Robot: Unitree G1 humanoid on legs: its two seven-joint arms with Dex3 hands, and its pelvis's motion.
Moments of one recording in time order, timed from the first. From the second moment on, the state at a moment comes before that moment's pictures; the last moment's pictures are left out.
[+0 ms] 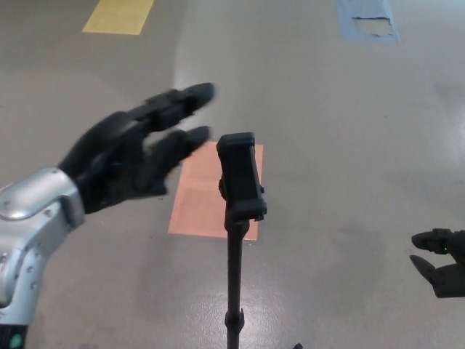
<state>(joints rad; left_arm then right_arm) -0.45 0.40 0.09 0.01 -0.36 0.47 -0.54 -0.72 -0.48 0.14 1.29 -0.27 -0.06 0.39</state>
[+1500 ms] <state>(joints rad) -0.38 0.52 -0.13 1.12 -0.01 -0.04 -0.25 -0.55 -0.47 0.15 1.29 -0.27 -0.06 0.39</state>
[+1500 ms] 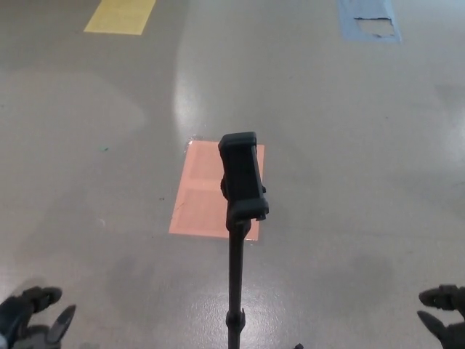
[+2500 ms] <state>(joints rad) -0.39 0.58 -0.17 1.27 0.13 -0.28 -0.19 -0.50 -0.47 0.14 1.26 -0.27 -0.08 0.39</state>
